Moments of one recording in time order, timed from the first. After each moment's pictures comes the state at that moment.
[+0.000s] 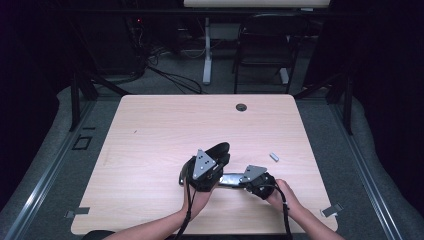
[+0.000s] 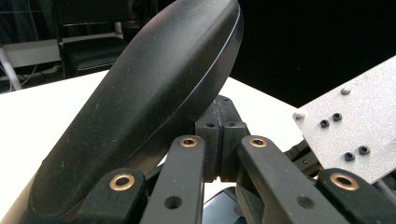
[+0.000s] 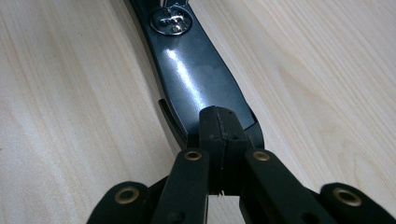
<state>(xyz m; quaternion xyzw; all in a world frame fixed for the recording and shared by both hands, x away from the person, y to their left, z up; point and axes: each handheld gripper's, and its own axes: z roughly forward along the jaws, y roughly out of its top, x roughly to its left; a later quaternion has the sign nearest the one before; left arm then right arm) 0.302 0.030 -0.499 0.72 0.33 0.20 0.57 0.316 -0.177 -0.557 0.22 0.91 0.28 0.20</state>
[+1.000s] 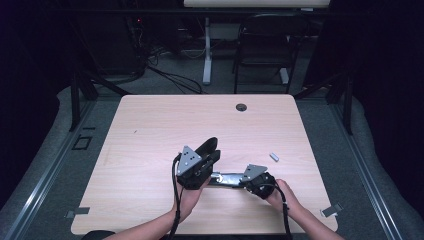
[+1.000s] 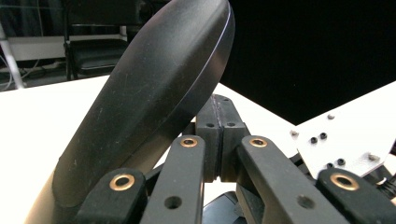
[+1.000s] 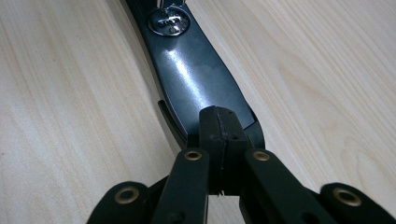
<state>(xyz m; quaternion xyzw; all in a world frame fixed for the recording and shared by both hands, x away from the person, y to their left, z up) 0.298 0.060 -0.480 0.70 0.35 0.19 0.59 0.317 -0.177 -0.557 0.22 0.91 0.28 0.20</state>
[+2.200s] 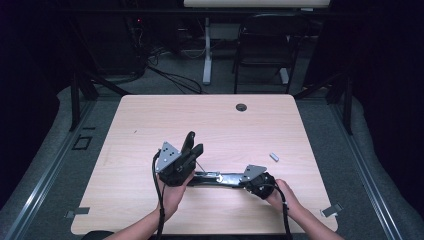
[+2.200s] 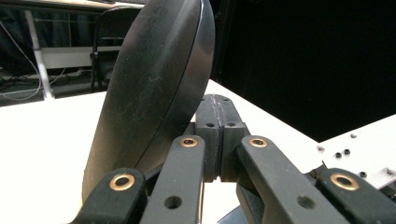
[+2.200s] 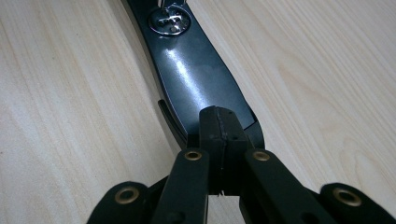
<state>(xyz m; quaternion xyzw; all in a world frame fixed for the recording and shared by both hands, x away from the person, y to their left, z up) 0.299 0.099 -0.465 0.68 0.37 0.21 0.59 0.317 -0.176 -0.557 0.22 0.91 0.28 0.20</state>
